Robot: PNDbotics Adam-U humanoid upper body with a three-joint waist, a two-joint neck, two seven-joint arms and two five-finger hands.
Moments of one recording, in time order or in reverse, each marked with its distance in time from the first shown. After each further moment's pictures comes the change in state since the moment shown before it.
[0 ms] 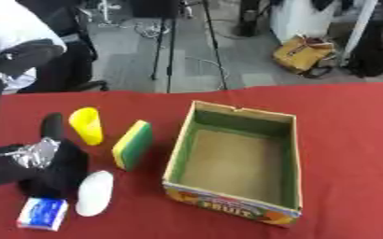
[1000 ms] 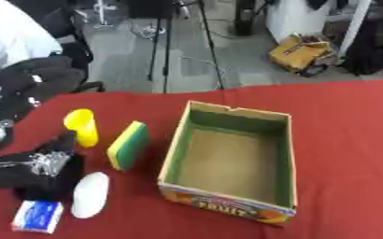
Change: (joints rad) left arm -0.094 0.018 -0.069 0.128 -0.163 0.009 0.117; right arm -0.008 0.000 0.007 0.000 -0.009 0.016 0.012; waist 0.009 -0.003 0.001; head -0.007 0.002
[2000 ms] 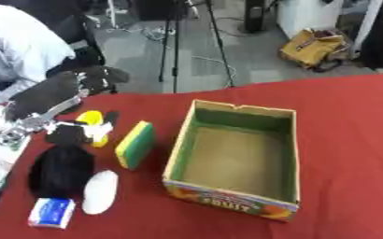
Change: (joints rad) left arm -0.219 0.017 -0.146 0.423 0.017 0.047 -0.204; right arm -0.009 -0.010 0.017 0.000 -0.011 0.050 0.014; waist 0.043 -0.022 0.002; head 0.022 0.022
